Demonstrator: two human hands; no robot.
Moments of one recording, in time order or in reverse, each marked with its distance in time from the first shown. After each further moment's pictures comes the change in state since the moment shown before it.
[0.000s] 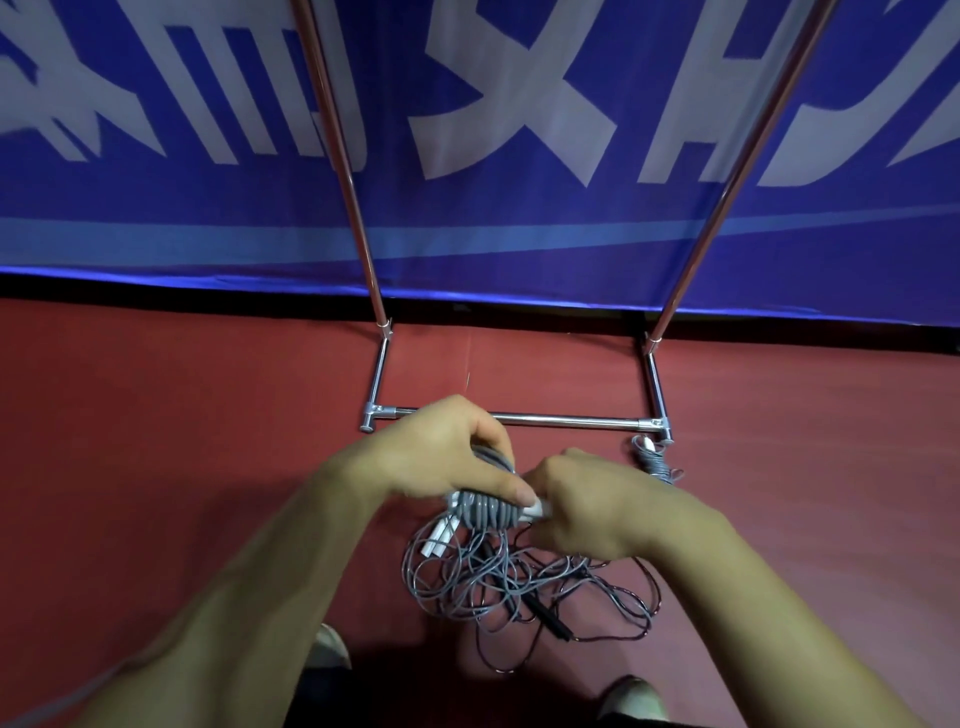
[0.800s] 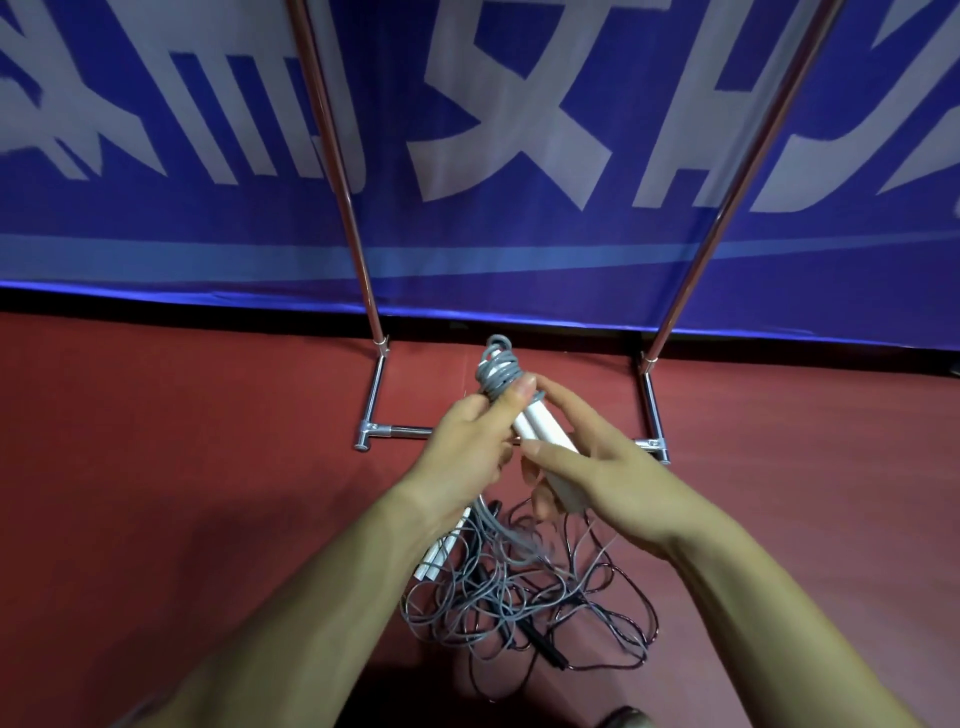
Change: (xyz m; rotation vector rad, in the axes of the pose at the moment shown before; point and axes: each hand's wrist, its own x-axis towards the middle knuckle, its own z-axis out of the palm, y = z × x) left_hand 0.025 0.032 0.032 -0.757 0.523 -0.124; right_hand -0.001 0.012 -0.016 1.223 0.270 -0.046
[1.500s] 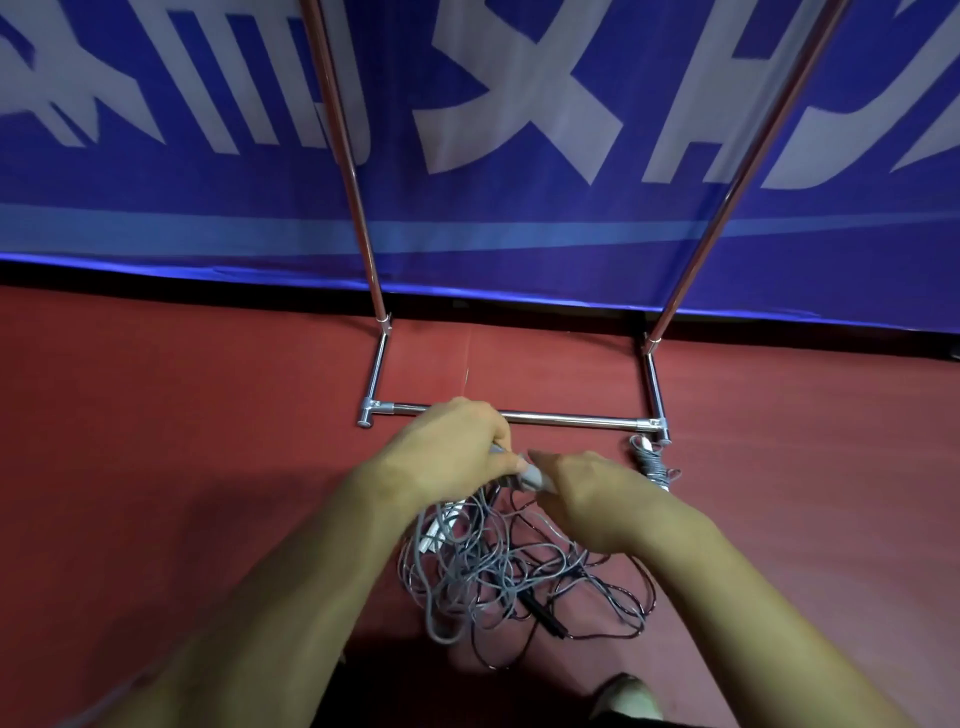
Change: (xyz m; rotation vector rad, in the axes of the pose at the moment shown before) left_hand 0.002 -0.007 -0.037 1.302 -0.231 0.216; right_hand 0.008 0.043 0.010 -1.238 -0.128 0.224
